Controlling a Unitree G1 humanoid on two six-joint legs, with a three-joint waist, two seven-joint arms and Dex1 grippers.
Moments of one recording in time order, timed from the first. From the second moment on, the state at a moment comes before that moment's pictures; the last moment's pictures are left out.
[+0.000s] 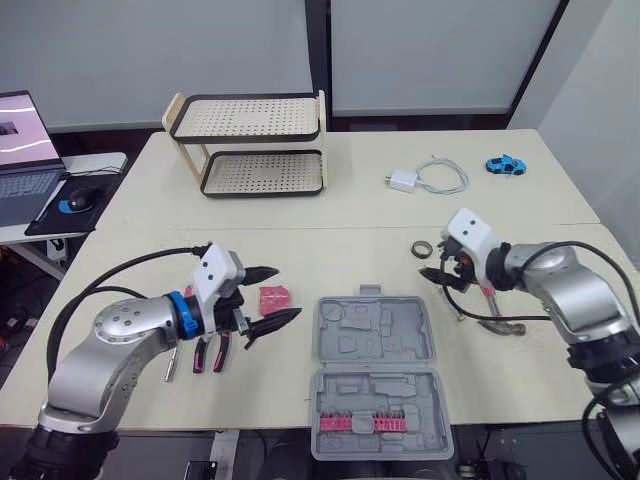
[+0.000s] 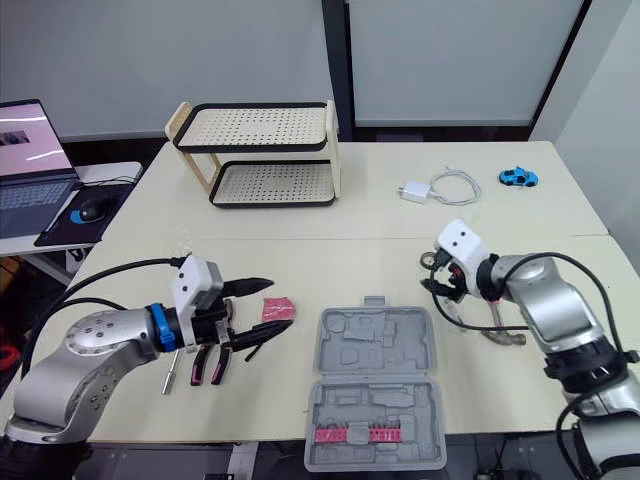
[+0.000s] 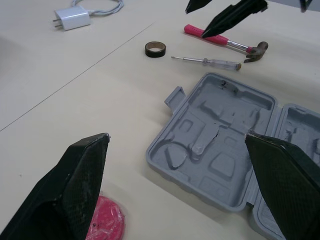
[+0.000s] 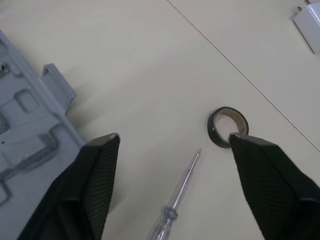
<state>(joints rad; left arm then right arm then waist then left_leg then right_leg) -0.10 0.74 0.09 -0.43 -0.52 0.58 -0.89 -0.58 -0.71 0.25 -0.06 0.15 0.77 0.74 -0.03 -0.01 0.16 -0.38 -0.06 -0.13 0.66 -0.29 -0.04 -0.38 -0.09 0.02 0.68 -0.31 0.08</state>
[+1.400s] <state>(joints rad) -0.29 0.61 -0.08 -0.43 -0.50 0.63 -0.80 -0.98 -0.39 0.25 1.05 -0.11 0.30 0.65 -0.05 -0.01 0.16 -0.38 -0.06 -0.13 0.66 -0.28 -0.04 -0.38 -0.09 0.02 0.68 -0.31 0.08</state>
